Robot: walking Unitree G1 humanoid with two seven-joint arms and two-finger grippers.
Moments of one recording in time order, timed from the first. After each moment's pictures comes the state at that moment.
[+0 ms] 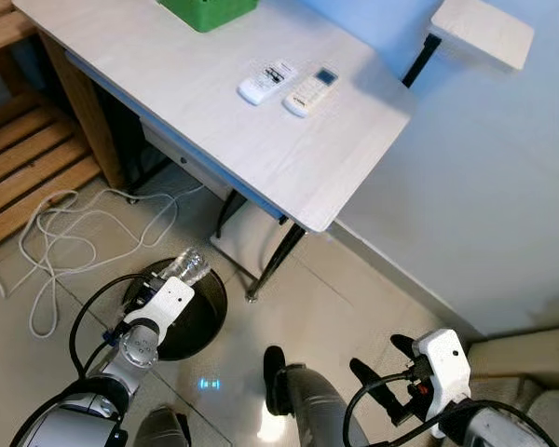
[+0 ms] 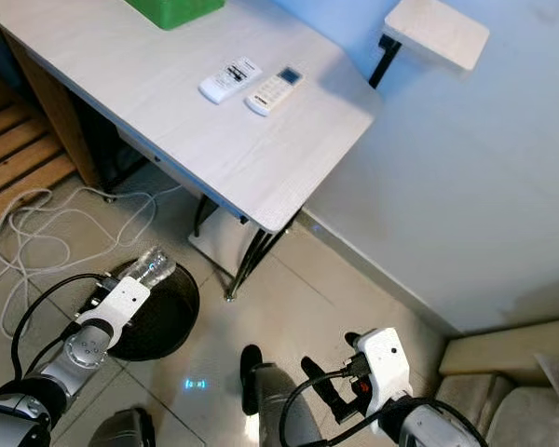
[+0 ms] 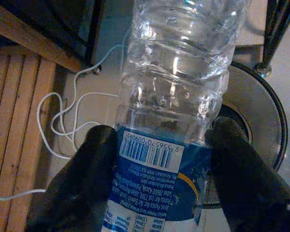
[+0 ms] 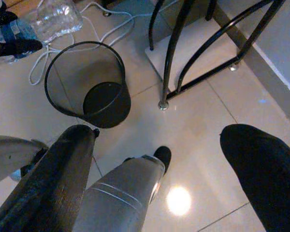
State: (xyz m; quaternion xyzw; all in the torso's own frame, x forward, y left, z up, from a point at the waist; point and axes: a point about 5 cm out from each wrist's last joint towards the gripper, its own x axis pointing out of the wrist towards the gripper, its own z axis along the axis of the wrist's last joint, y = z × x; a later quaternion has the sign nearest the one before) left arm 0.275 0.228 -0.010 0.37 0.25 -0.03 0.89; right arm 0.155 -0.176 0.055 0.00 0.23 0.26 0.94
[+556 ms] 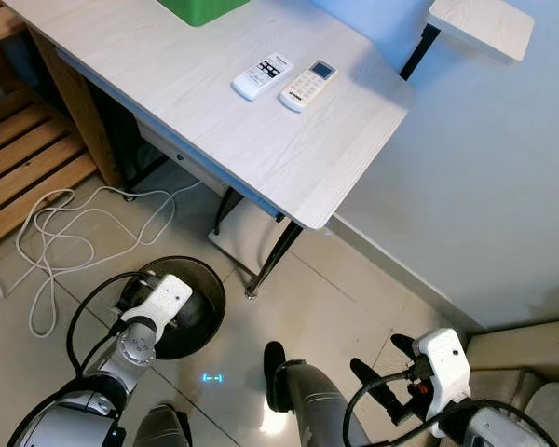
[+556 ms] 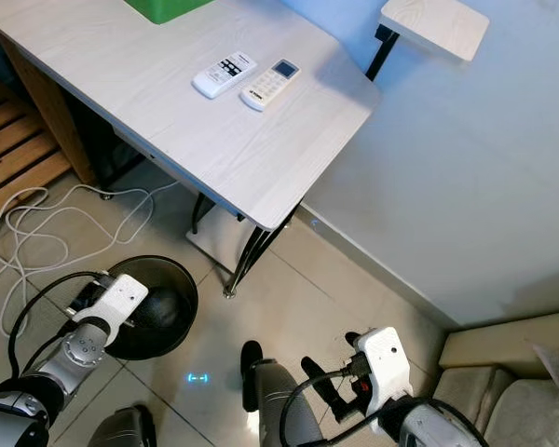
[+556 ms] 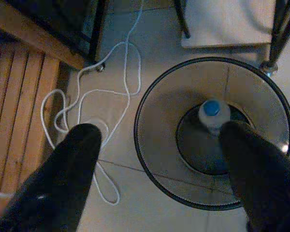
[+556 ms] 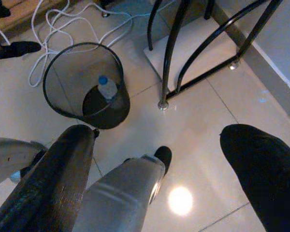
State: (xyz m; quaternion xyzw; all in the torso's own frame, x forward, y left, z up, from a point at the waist) left arm 0.278 0.234 -0.005 0.35 0.25 -0.01 0.90; right arm 0.161 -0.175 0.057 -0.01 0.22 0.26 0.94
